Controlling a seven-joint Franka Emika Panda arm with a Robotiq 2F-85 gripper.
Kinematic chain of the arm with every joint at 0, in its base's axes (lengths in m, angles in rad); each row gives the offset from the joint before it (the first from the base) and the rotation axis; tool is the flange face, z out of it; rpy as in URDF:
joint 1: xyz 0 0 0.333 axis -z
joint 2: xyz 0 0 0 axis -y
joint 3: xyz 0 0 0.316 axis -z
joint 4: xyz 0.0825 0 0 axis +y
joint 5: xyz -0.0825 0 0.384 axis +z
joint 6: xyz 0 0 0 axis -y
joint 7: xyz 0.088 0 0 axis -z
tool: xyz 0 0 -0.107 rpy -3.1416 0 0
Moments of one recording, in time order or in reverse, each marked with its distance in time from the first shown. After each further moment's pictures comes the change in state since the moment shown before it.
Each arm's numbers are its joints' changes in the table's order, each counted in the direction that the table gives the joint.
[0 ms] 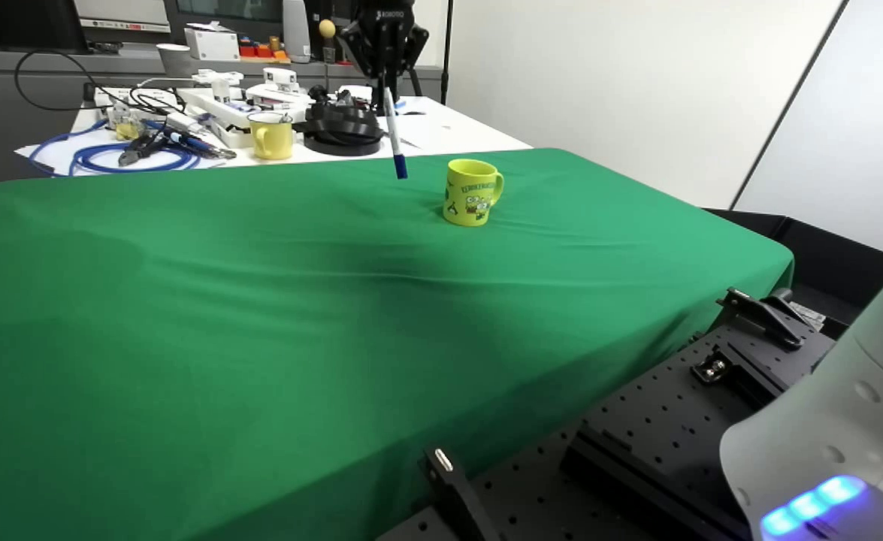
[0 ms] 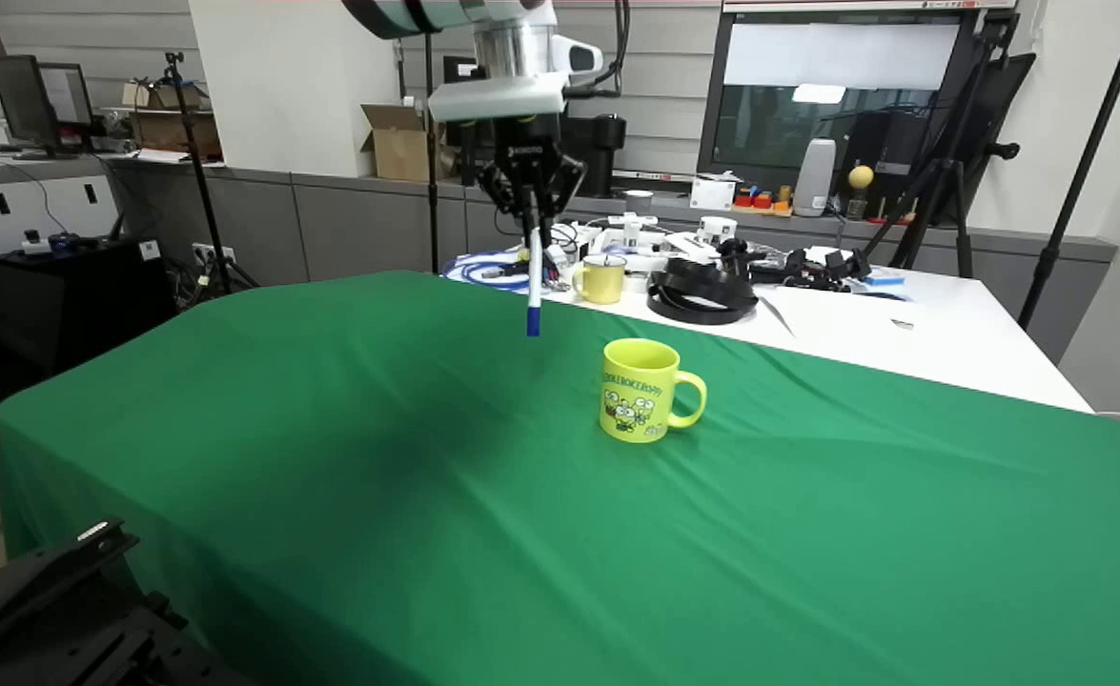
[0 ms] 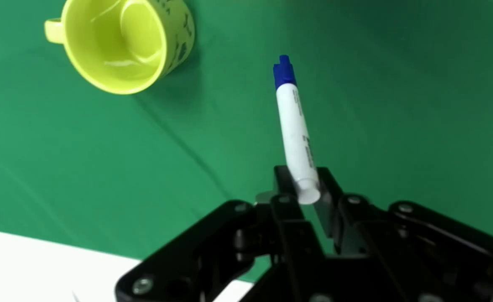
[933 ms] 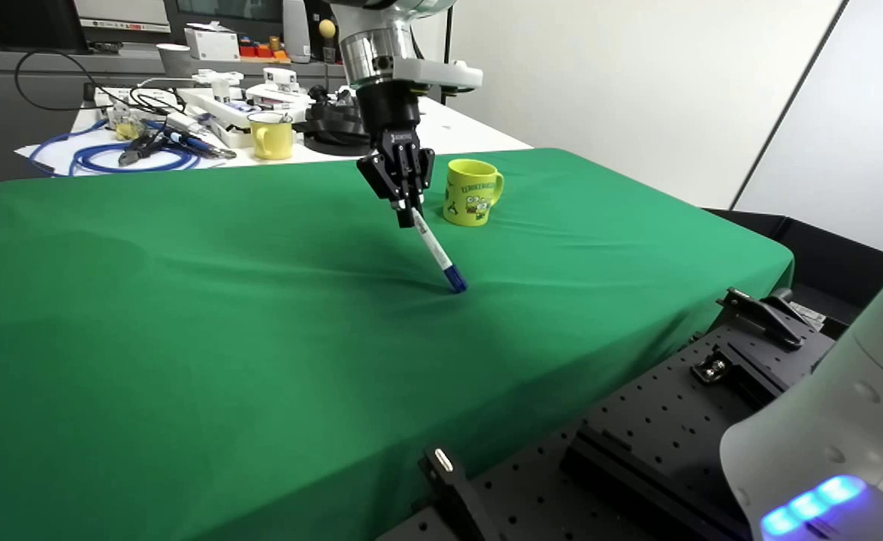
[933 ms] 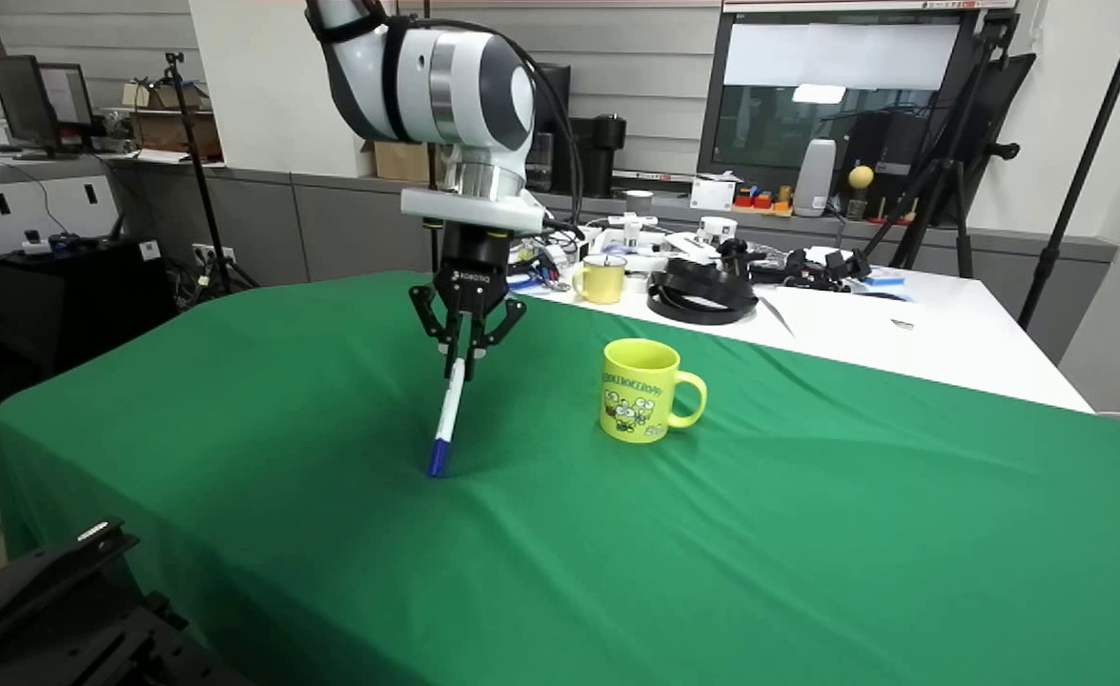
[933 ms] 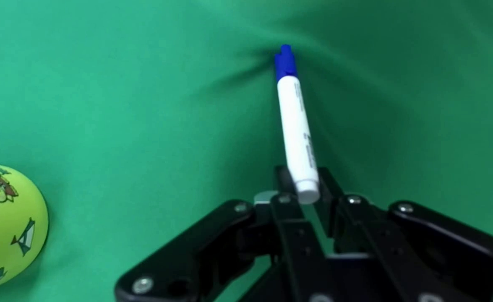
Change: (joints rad) arm 0.000 -0.210 -0.052 -0.011 0.133 -0.328 -0.319
